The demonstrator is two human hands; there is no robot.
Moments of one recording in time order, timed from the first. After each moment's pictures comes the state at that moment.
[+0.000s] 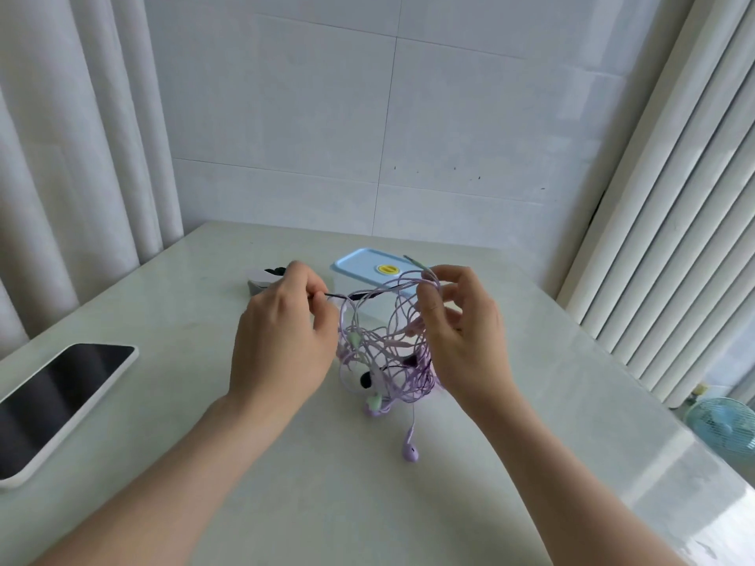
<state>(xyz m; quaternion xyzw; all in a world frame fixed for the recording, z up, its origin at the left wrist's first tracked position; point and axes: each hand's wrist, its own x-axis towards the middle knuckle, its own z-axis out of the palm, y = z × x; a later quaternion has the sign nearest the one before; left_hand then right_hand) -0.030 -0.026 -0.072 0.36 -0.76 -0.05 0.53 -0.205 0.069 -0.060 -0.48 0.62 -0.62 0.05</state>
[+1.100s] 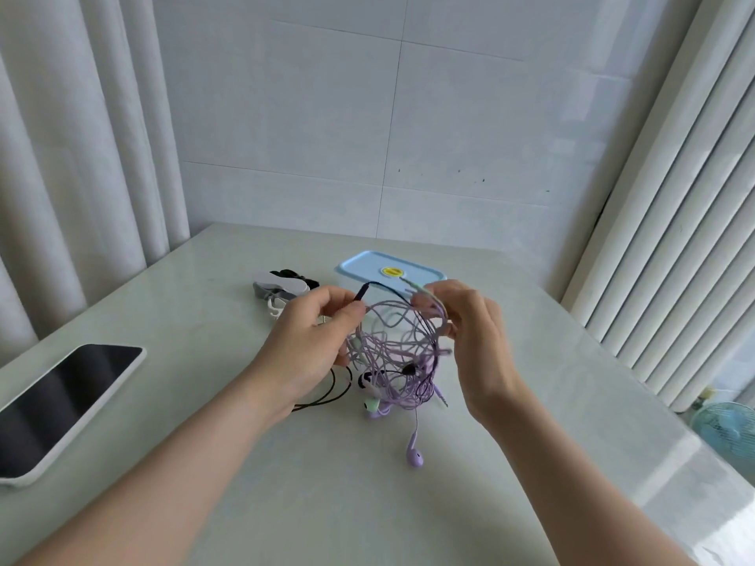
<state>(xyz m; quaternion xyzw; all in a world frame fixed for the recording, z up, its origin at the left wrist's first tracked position) -0.039 -0.026 -0.071 0.32 -0.67 -0.52 0.42 -0.205 0.073 -0.051 -0.47 0.55 -0.66 0.21</state>
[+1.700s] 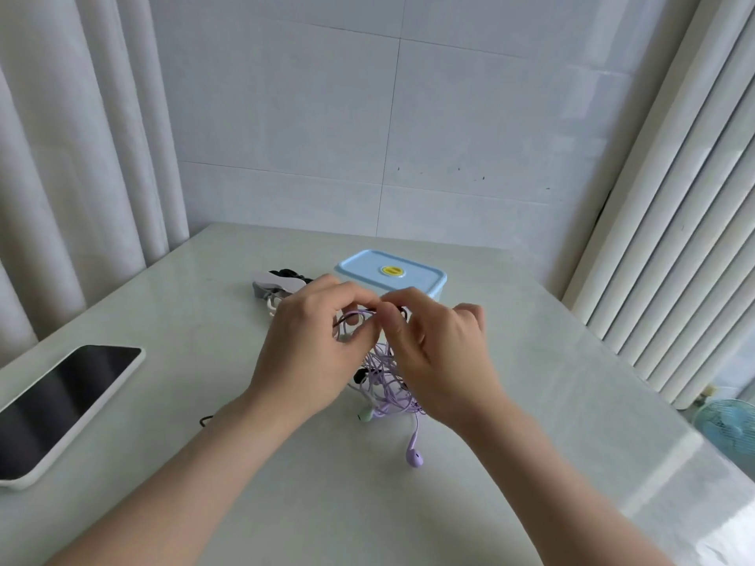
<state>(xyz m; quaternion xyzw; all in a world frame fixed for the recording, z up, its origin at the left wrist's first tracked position) -0.035 -0.014 -0.066 0.23 -0.81 -0.15 0.52 -0.181 0.075 -0.058 -0.61 0.67 -0.41 -0.13</state>
